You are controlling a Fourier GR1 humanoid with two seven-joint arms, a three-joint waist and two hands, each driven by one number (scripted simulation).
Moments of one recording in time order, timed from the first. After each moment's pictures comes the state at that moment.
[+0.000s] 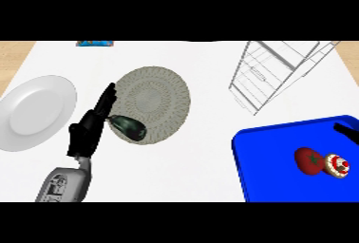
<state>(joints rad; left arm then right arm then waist) -0.19 0.12 -0.05 -1.42 -0.10 0.02 0.02 0.06 -0.59 -0.27 -1.49 0.68 0.56 -0.37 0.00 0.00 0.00</state>
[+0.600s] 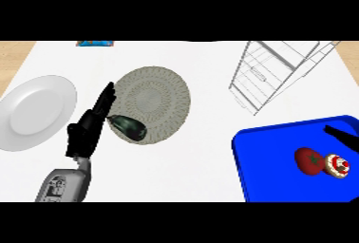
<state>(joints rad) -0.18 0.10 -0.03 -1.45 -0.13 0.00 0.04 0.03 -0.55 -0.25 -1.40 0.77 0.53 -0.42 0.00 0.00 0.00</state>
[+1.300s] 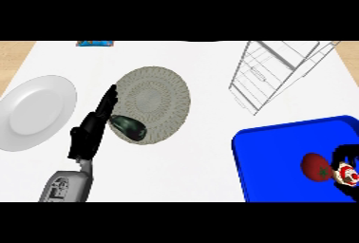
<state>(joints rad) -0.17 0.08 -0.03 -1.44 -0.14 -0.01 0.01 0.00 -0.57 -0.22 -1.28 0.90 0.39 -0.58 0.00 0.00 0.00</state>
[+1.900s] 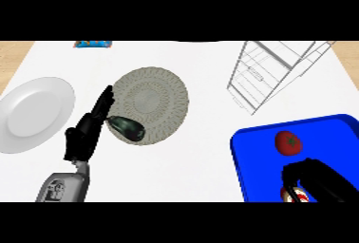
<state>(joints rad) -0.16 0.09 -0.02 -1.46 -0.14 -0.02 0.03 0.19 -0.34 0.04 -1.80 0.97 0.47 -0.40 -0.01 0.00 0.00</state>
